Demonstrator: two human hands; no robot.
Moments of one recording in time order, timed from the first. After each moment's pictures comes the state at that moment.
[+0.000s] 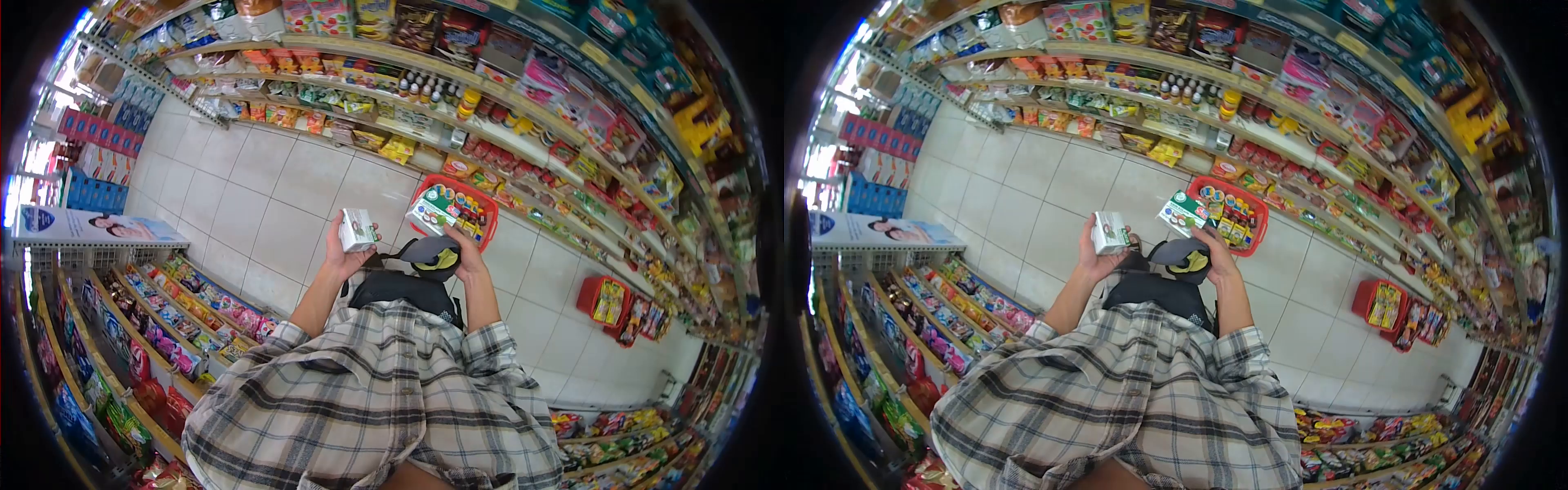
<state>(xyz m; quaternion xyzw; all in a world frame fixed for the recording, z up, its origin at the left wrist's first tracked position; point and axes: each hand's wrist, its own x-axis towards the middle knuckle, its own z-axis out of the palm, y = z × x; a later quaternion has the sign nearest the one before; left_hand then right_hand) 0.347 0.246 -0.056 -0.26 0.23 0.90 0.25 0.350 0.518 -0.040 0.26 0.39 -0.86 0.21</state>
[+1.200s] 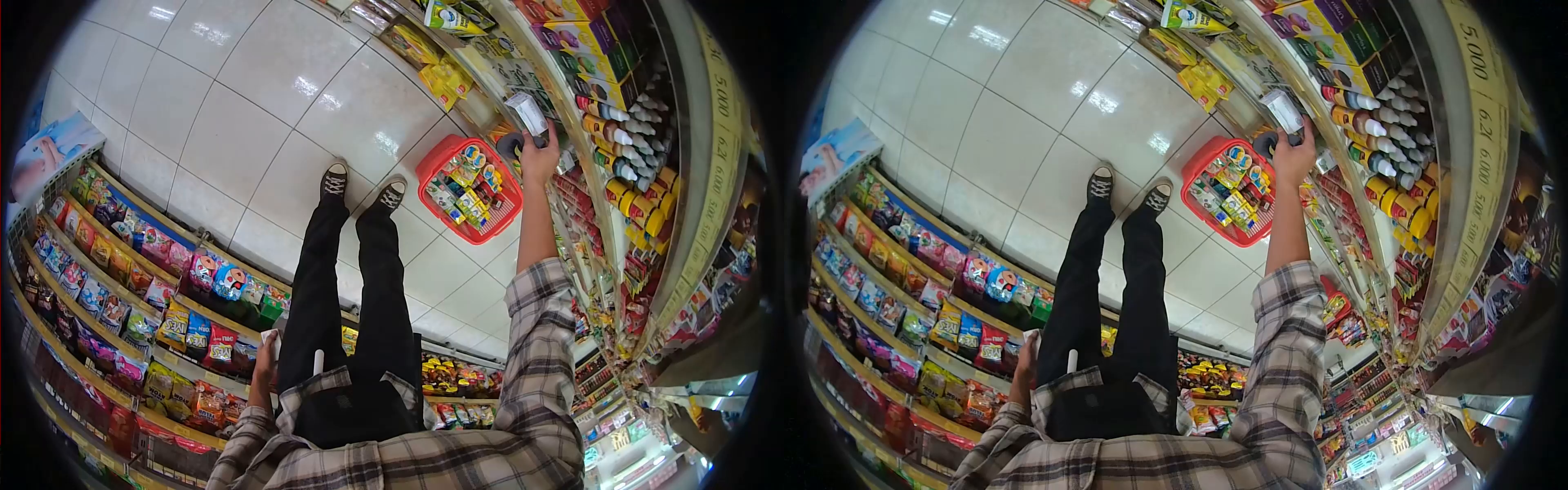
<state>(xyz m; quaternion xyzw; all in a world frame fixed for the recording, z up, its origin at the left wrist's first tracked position) 0.577 0.062 -0.268 -0.71 0.25 0.60 0.27 -0.030 0.483 -0.367 0.14 0.96 -0.26 -0.02</state>
